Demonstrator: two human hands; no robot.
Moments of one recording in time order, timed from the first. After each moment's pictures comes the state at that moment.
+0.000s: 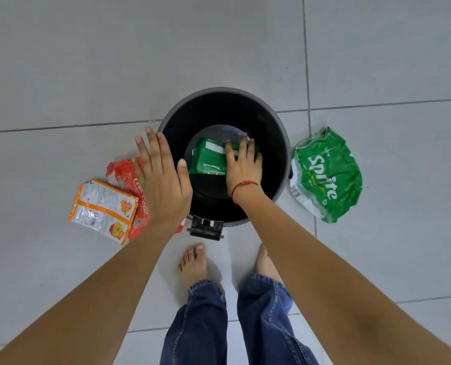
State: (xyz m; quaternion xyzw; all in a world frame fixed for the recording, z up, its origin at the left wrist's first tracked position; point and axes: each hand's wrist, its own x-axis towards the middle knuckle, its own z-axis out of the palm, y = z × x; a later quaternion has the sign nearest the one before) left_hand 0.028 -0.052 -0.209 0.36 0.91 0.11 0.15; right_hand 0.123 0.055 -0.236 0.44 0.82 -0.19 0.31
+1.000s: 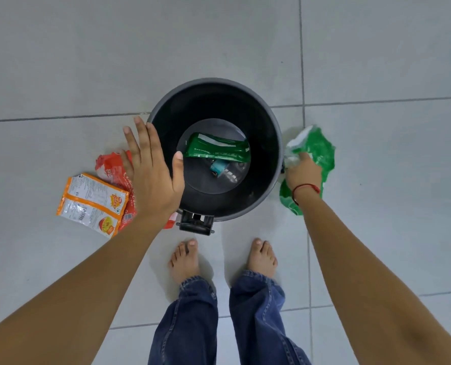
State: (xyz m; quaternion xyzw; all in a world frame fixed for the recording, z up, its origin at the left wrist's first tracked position) left_hand 0.029 -0.050 -0.208 0.37 0.91 0.11 0.16; right_hand 0.236 0.108 -0.244 0.73 0.61 -0.30 0.12
